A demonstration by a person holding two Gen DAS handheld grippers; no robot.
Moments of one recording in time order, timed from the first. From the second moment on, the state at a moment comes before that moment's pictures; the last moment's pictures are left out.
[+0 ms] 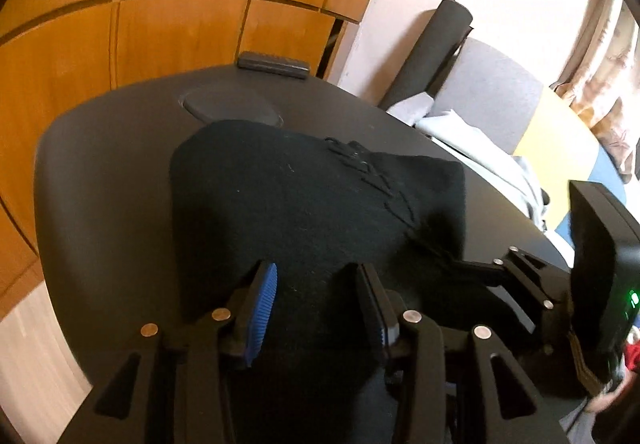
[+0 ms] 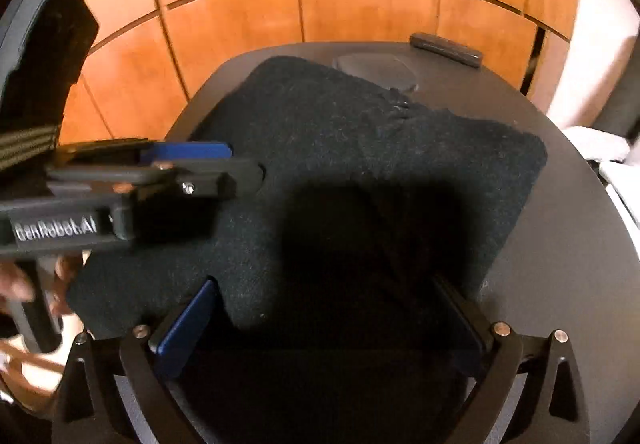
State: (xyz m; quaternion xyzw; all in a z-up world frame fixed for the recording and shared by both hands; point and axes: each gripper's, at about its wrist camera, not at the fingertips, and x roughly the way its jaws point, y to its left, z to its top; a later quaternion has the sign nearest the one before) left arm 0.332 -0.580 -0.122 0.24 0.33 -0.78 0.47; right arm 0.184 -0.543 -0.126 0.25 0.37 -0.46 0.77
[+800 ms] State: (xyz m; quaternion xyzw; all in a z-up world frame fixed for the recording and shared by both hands) left arm 0.347 -0.457 0.029 0.27 0.19 -0.69 0.64; right arm 0.207 -0.440 0.005 0.24 0.25 -0.67 0.65
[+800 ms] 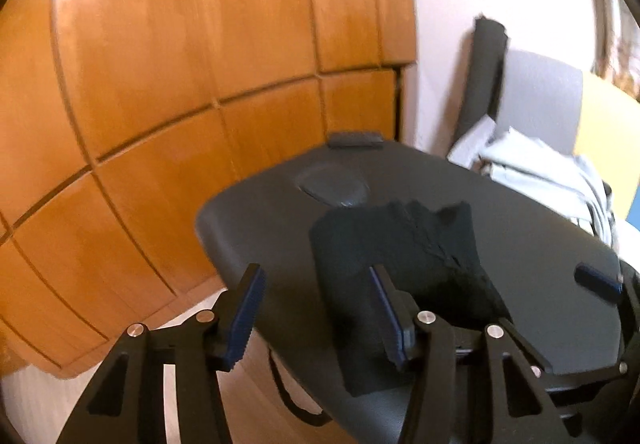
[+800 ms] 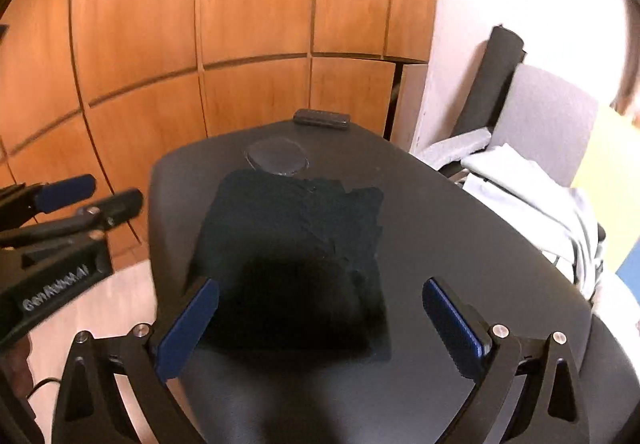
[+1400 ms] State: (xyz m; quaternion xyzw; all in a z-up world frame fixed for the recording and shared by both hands) left arm 0.349 -0.423 0.028 0.24 0.20 -0.71 0.63; right arm 0.241 -0.385 0.026 0.17 0.27 -0.71 0.63
